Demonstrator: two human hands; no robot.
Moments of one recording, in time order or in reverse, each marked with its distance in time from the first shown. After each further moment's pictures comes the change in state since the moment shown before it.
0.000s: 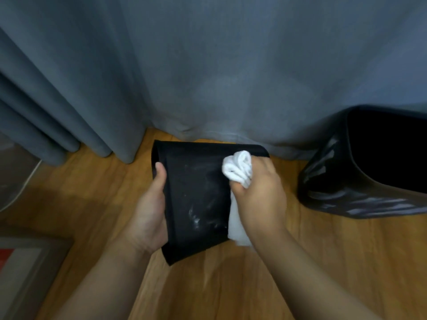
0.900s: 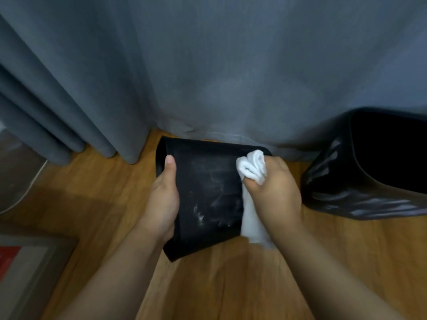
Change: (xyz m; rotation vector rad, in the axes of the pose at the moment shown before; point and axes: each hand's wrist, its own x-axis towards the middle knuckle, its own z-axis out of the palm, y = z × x) left_hand 0.014 -0.001 0.002 0.282 0.204 0.200; right_hand 0.015 0.014 -0.010 -0.023 -0.080 -0.018
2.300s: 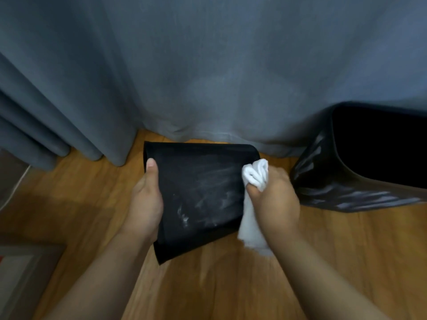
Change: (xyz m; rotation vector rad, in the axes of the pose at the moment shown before) left_hand -0.004 0.001 0.006 0.053 0.139 0.035; right_hand -0.016 0.028 -0.011 -0.065 0.041 0.153
